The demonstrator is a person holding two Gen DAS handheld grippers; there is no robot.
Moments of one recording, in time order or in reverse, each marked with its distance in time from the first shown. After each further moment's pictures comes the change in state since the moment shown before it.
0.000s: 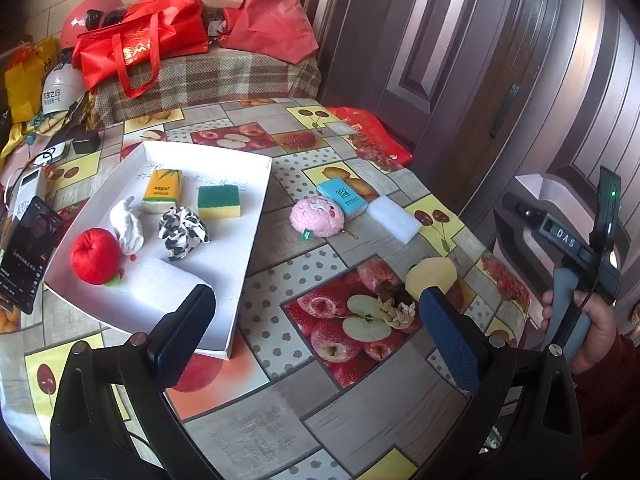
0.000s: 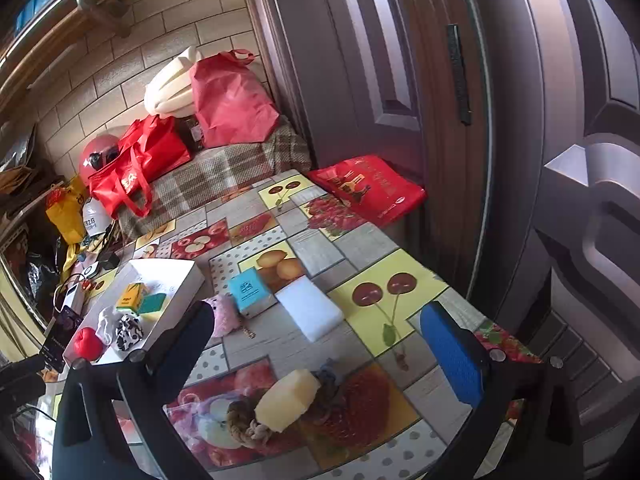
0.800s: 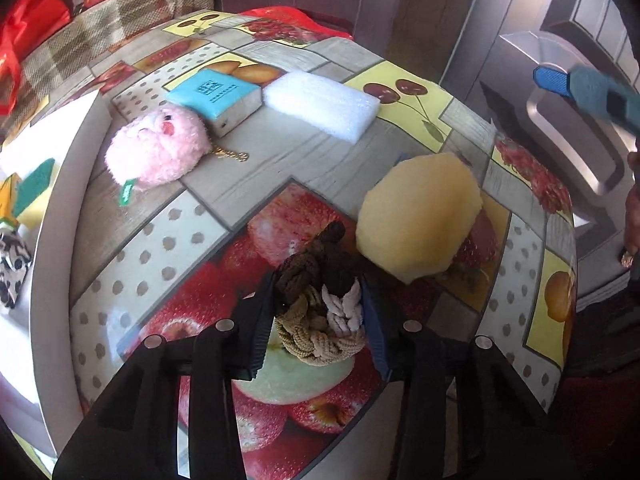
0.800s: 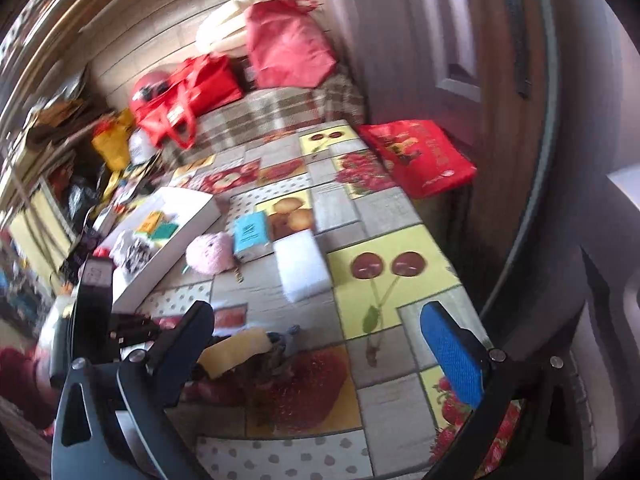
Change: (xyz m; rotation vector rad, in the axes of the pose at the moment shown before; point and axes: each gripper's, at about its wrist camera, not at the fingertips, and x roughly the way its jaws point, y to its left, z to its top) left arm 0.173 -0.076 -0.022 0.243 0.289 -0.062; right arm 0.045 -0.007 -0.009 -0.359 0.232 0.300
